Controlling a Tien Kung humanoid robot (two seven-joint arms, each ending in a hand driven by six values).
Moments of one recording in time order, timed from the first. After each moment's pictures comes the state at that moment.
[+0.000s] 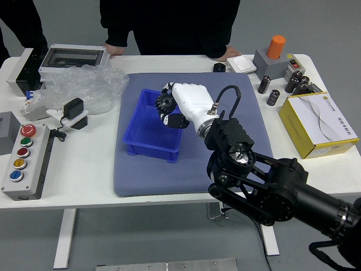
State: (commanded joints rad) left arm -0.13 0.06 -1.60 -0.18 1.90 -0.35 0.26; right arm 0.69 -0.06 0.59 1.37 -2.07 -0.15 -0.65
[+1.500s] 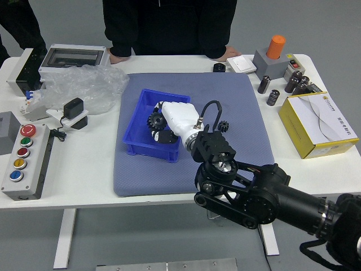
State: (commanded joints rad) left arm -0.13 0.06 -1.62 -0.18 1.94 -0.36 0.26; right arm 0.73 0.00 0.47 1.22 -1.95 -0.21 -0.65
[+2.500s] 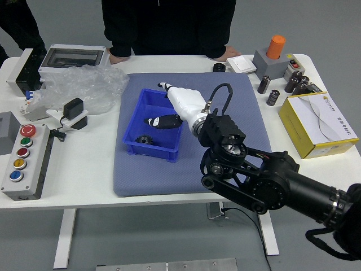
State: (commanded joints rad) left arm -0.13 0.06 -1.61 -0.18 1.92 -0.35 0.26; right arm 0.79 -0.08 0.52 1.27 -1.86 -0.17 -0.65
